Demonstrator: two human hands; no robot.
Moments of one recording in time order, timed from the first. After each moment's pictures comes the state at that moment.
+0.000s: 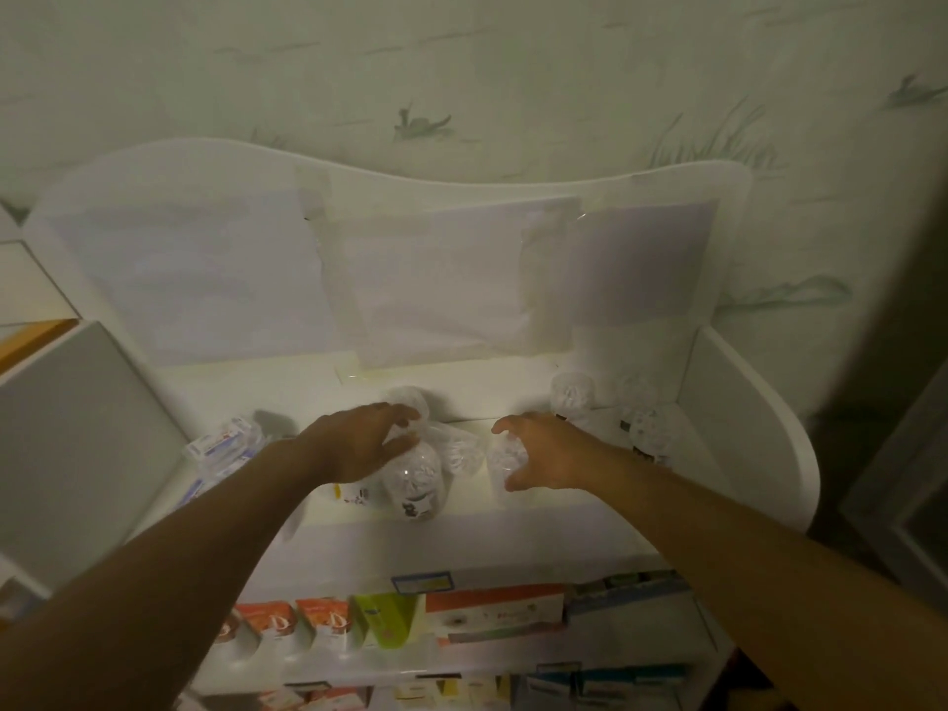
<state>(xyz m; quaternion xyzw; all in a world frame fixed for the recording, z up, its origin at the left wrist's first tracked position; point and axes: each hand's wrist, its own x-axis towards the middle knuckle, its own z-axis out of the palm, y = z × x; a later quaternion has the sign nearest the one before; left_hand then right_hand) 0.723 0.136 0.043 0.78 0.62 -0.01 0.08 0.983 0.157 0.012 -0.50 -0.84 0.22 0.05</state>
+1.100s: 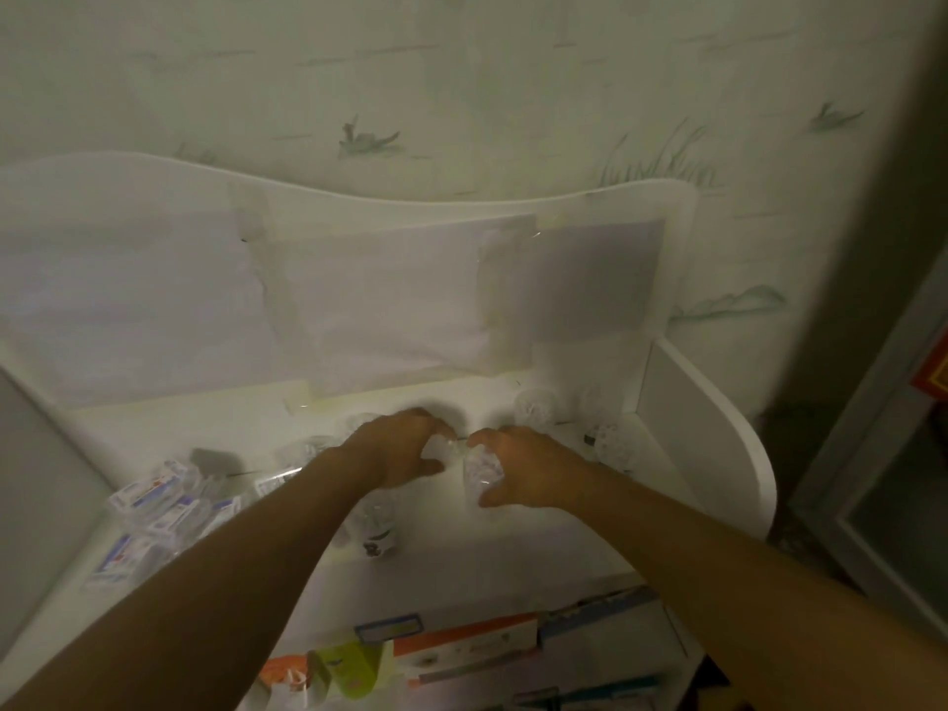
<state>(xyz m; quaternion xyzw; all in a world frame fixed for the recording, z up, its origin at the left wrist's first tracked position) 0.790 0.194 0.021 0.83 0.55 0.00 0.07 0.991 0.161 0.017 -0.51 -0.83 0.22 0.06</state>
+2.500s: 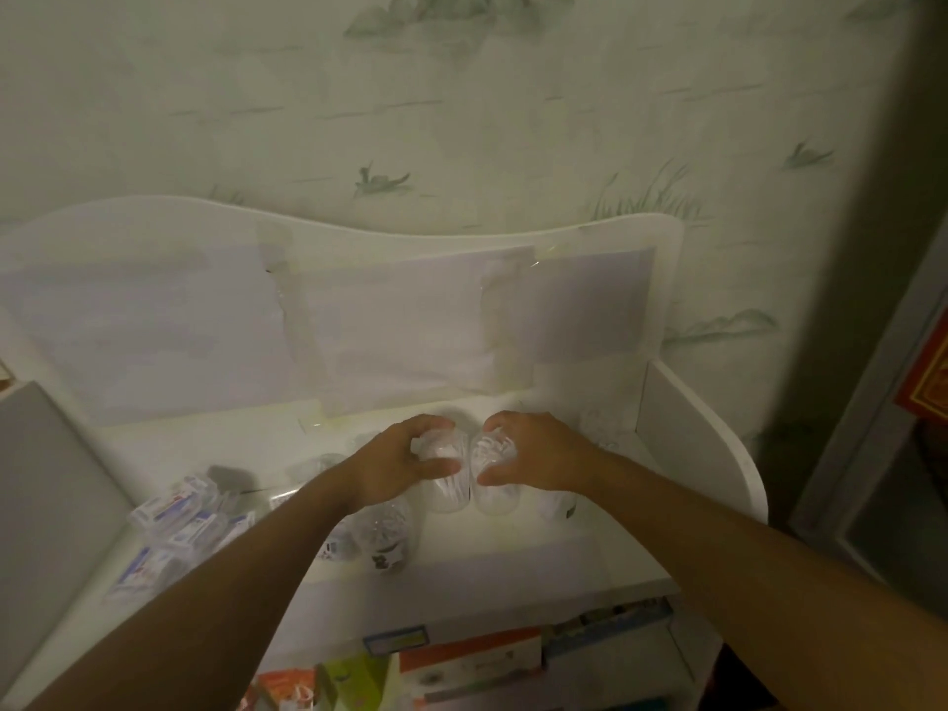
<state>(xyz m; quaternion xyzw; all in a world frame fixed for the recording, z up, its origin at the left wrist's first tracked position) 0.783 0.164 0.041 0.73 0.55 0.23 0.34 1.005 0.164 0.046 -0.53 -0.80 0.23 0.17</state>
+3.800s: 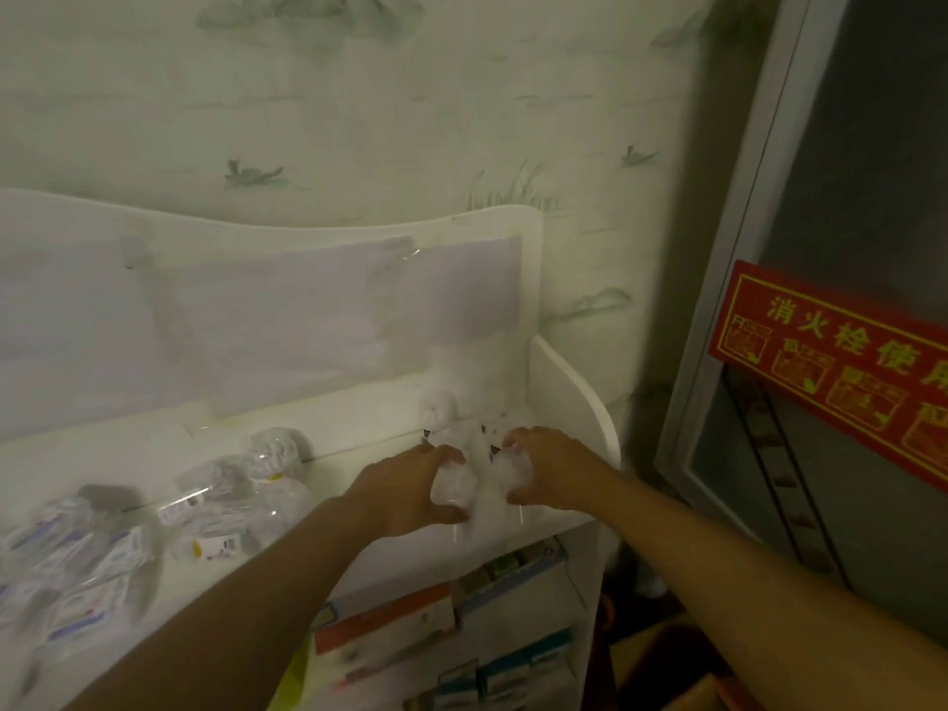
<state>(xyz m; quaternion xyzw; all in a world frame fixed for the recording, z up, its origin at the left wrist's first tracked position) 0.896 0.112 0.021 0.86 0.49 0.01 0.13 1.114 0.084 0.015 -0.65 -0.73 0.19 0.12</state>
